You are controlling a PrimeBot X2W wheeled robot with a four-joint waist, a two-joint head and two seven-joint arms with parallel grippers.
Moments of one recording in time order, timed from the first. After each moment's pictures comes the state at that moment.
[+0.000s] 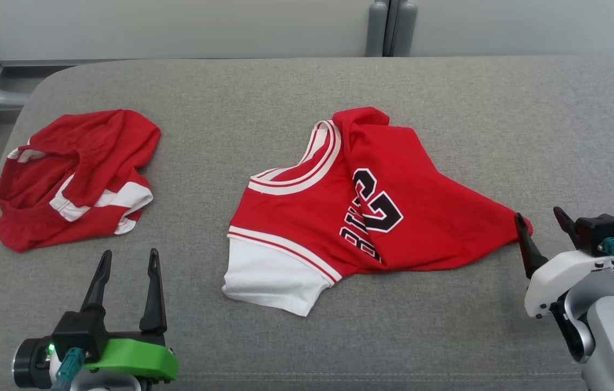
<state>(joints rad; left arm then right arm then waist) -0.03 0.05 0.01 0.19 -0.10 -0.08 -0.26 -0.31 -0.30 0.10 0.54 0.20 0.13 -0.11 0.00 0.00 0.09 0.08</state>
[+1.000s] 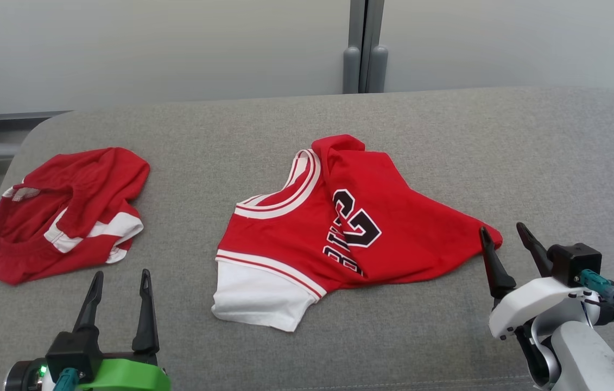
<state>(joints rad) 0.03 0.05 0.04 0.17 -0.08 -0.09 -0.26 -0.25 -0.20 0.14 0.52 0.31 0.13 -0.26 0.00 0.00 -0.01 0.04</state>
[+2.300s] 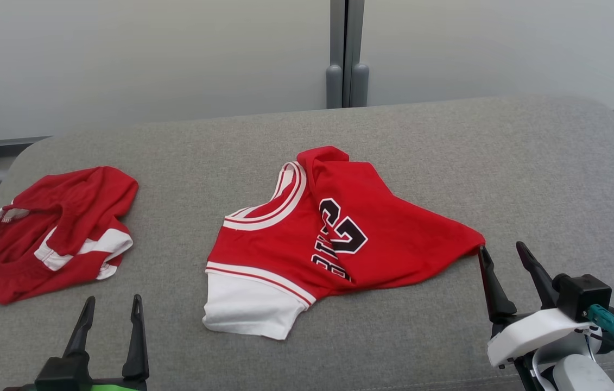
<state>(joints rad) 0.11 0.07 0.07 0.14 -0.07 -0.12 -0.26 -0.08 -0.16 0.12 0.30 0.31 0.13 -0.26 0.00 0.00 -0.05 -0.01</state>
